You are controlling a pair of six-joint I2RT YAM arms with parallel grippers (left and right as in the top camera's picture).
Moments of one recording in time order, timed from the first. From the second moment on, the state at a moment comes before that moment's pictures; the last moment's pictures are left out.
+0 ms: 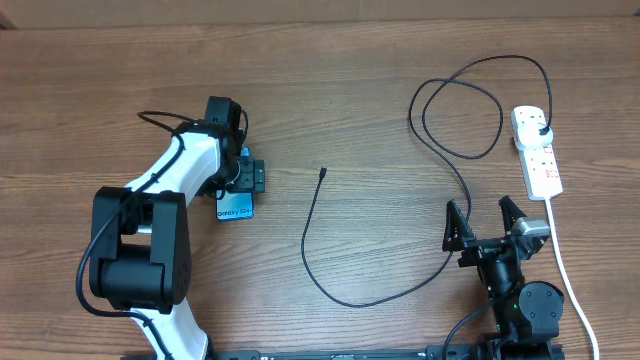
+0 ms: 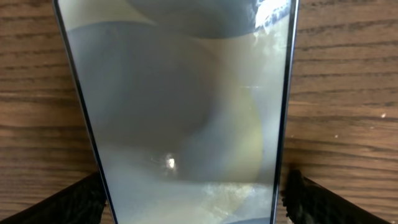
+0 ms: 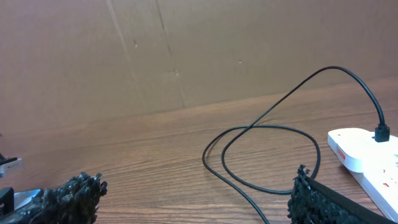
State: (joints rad) left arm -0.12 1.94 1.22 -0.76 -0.03 -0.18; right arm 0.03 0.01 0.02 -0.03 -0.12 0.22
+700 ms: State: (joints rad) left arm -0.12 1.97 1.27 -0.86 -0.02 -0.19; right arm 0.03 0.01 0.02 -0.03 -0.12 0.22
